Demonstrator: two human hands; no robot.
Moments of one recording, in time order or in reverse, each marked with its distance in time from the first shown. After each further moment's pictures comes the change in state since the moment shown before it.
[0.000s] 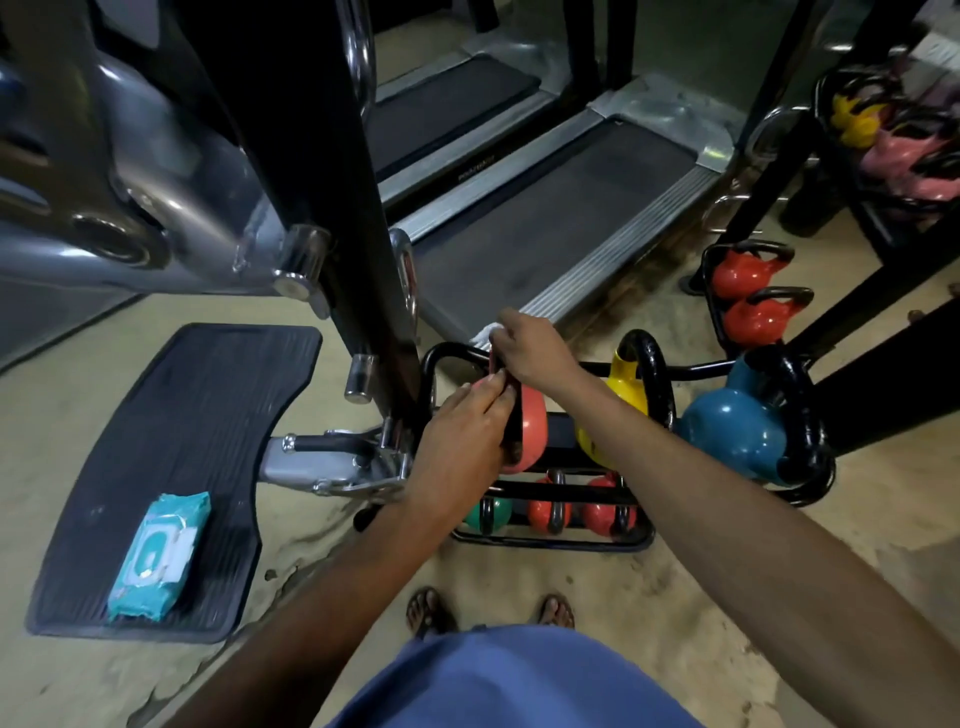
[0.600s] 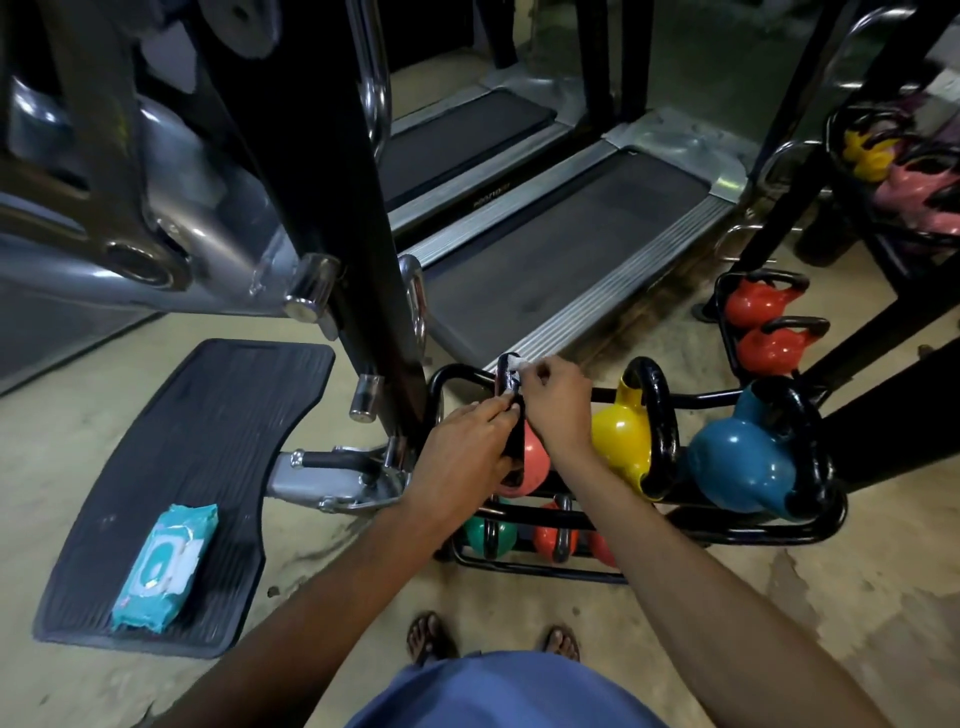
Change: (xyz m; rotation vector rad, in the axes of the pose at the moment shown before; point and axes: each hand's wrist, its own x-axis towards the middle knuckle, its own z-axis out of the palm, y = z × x) left_hand 0.012 0.001 -0.014 -0.015 -0.070 -0.035; right_hand -0.036 0.013 0.014 0.348 0.368 0.260
